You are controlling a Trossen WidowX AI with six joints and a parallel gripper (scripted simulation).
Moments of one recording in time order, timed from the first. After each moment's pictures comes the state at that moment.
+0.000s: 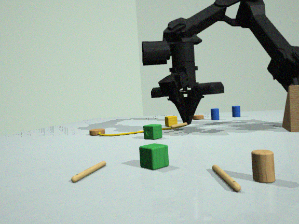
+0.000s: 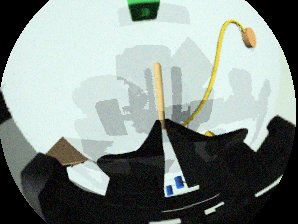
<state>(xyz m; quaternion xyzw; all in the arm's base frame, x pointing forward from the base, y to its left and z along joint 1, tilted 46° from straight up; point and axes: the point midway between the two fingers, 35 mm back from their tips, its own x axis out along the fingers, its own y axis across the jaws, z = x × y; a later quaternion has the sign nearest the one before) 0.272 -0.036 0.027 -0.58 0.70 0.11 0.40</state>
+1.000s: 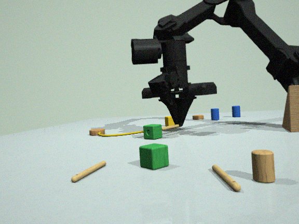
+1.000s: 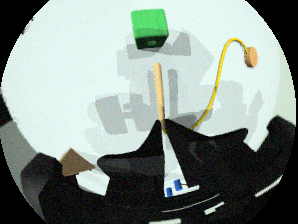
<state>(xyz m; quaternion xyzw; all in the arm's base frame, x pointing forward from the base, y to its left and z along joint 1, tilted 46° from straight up) 0.288 -0.011 0.001 -0.58 0.70 0.11 0.40</state>
